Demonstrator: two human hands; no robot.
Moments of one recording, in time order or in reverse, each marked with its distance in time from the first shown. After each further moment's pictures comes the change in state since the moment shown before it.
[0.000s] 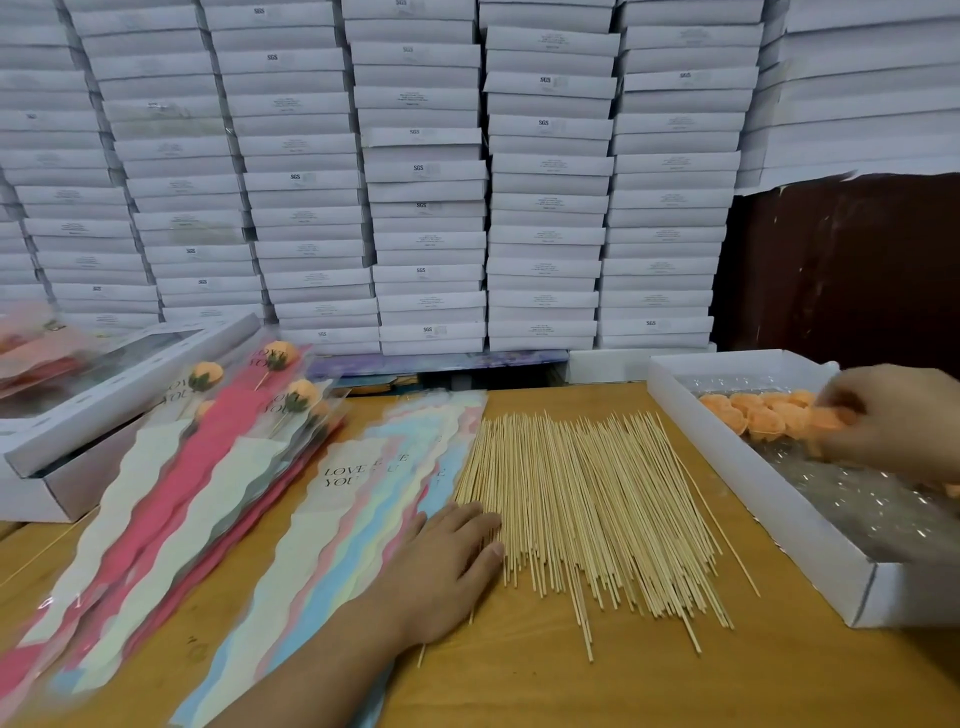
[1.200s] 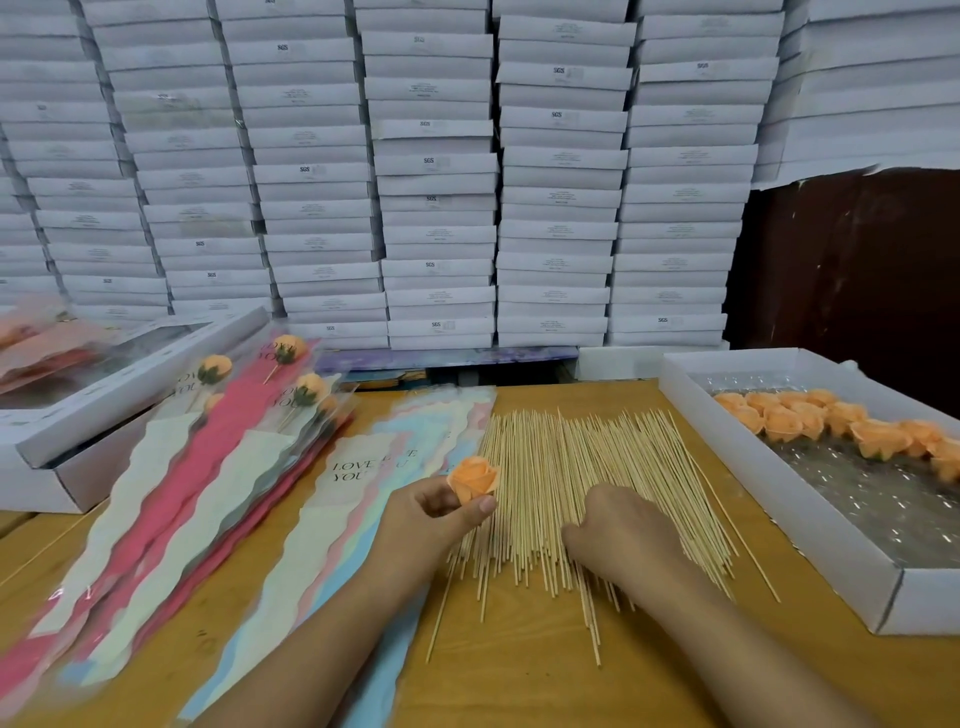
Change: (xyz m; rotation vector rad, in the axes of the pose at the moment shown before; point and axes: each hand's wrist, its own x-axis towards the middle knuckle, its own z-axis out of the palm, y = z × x) left_hand 0.003 -0.003 -0.014 -1.043 0.429 -0.136; right_hand -0.054 -0.182 0.138 0.139 -0.234 -0.047
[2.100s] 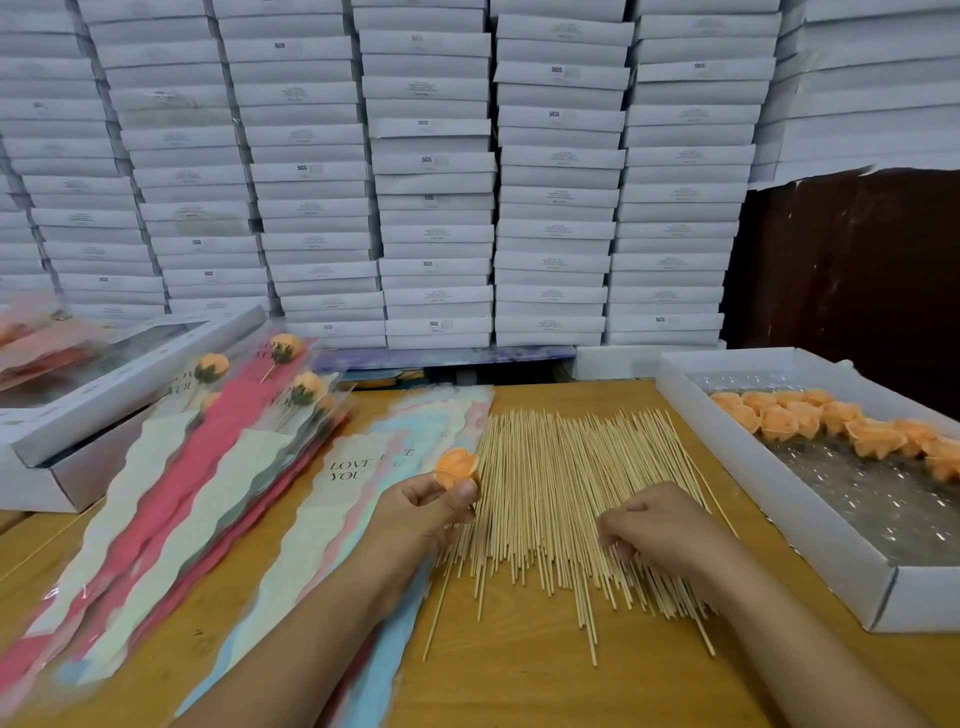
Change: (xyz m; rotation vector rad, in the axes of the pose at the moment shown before) left_hand 0.002 0.005 -0.005 -0.322 -0.057 -0.239; right_hand -0.005 0.038 -0.026 0.599 -0.170 0.104
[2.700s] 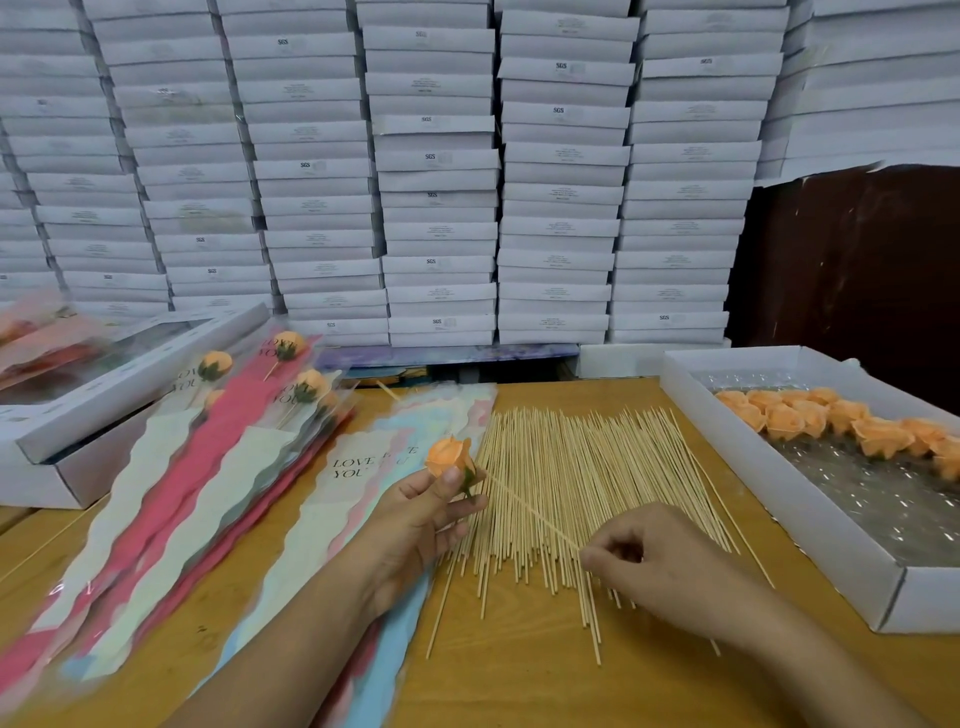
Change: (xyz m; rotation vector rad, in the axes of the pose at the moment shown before) left_hand -0.004 0.008 -0.002 -0.203 -0.118 -0.056; right_hand -0.026 0.010 0.006 -0.178 -0.135 -0.512
